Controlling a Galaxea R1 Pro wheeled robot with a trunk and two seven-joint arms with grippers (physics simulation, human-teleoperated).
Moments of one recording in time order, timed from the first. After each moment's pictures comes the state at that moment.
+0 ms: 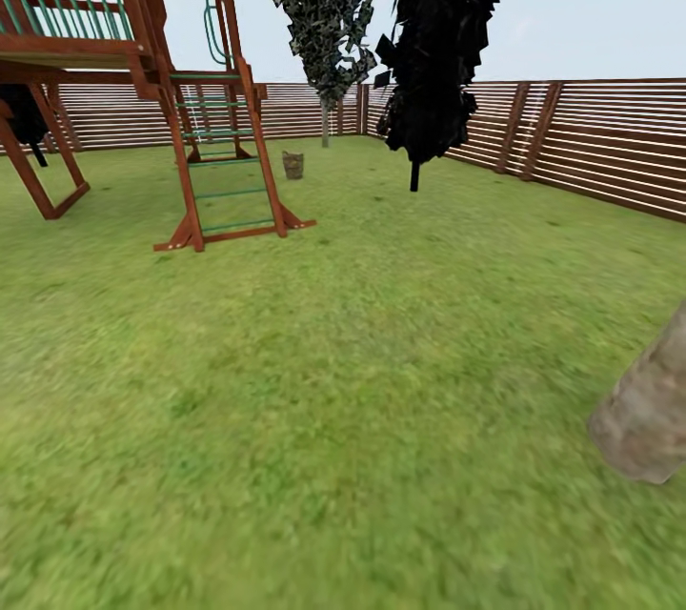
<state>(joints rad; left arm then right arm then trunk) 0.01 0.02 0.01 -0.13 0.01 -0.02 -0.01 -0.08 -0.02 0.08 -0.02 0.16 -0.17 0.00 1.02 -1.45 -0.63</state>
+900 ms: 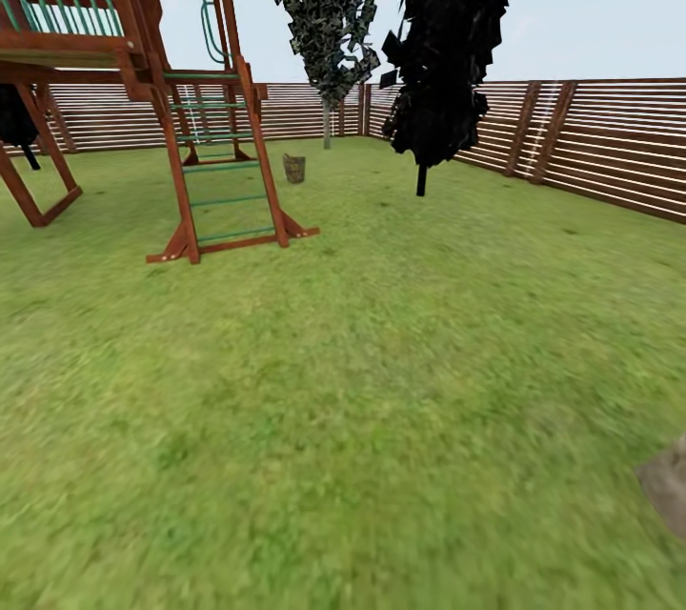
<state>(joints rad) 0.01 0.02 0.01 -0.13 0.01 -0.02 -0.01 -0.08 -0.02 0.08 -0.02 0.16 -0.17 0.00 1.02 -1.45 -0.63</state>
